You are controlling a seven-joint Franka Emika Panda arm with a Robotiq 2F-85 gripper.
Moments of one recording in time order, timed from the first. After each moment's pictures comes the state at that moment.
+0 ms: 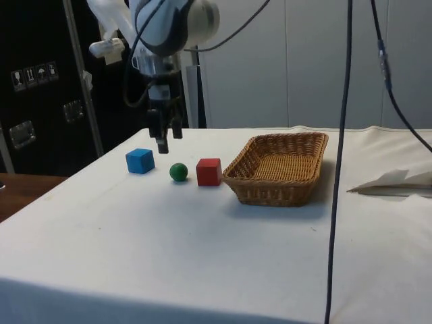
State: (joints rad) arm 0.29 0.50 -0.38 -1.92 0.22 2.42 -0.27
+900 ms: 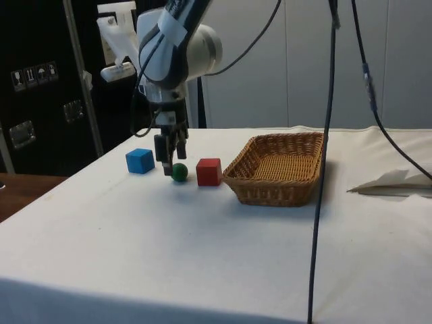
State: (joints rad) arm 0.29 0.63 -0.39 -1.91 0.31 2.52 -0.36
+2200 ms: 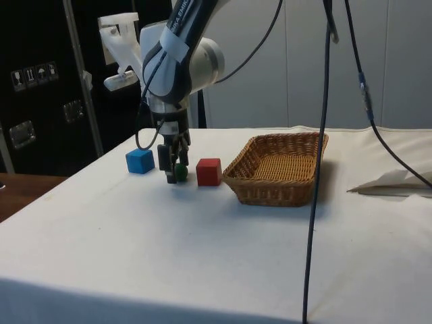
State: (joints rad) arm 0.29 0.68 -0.39 -1.90 0.31 2.58 -0.36
